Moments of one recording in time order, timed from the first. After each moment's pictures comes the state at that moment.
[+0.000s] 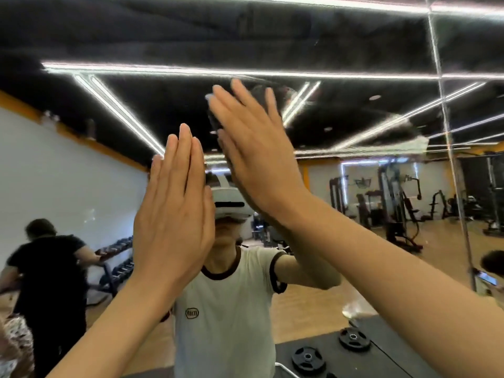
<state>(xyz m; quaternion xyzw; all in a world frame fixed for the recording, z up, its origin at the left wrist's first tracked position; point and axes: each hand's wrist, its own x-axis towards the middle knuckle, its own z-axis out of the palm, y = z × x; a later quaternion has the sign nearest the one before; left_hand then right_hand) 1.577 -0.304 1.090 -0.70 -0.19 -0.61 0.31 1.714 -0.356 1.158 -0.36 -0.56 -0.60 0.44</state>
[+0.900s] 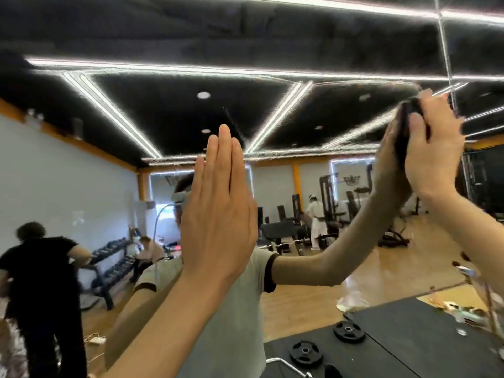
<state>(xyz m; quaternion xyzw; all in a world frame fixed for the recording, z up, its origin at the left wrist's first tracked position) 1.580 -0.297 1.087 -0.69 -0.16 -0.64 0.31 1.830 -0.449 1.145 -0.51 -0.36 -0.48 0.62</state>
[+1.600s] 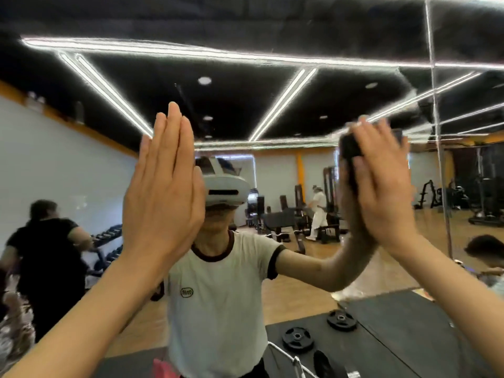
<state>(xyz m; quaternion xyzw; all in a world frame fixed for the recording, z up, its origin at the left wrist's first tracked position) 1.577 -0.304 1.089 -0.71 -0.19 -0.61 0.29 1.842 -0.441 1.075 -0.49 -0.48 -0.52 0.51</state>
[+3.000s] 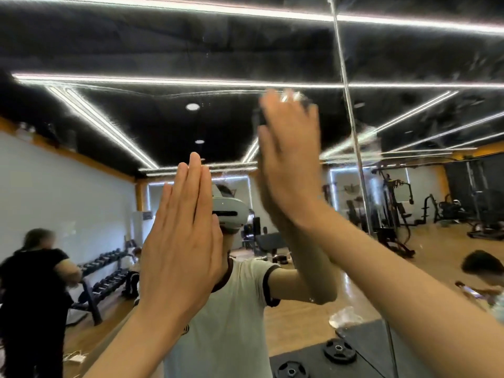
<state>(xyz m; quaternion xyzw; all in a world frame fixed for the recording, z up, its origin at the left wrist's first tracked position) 1.713 -0.365 1.075 -0.71 -0.17 -0.60 0.32 1.861 -0.436 1.162 -0.41 -0.49 -0.54 0.55</state>
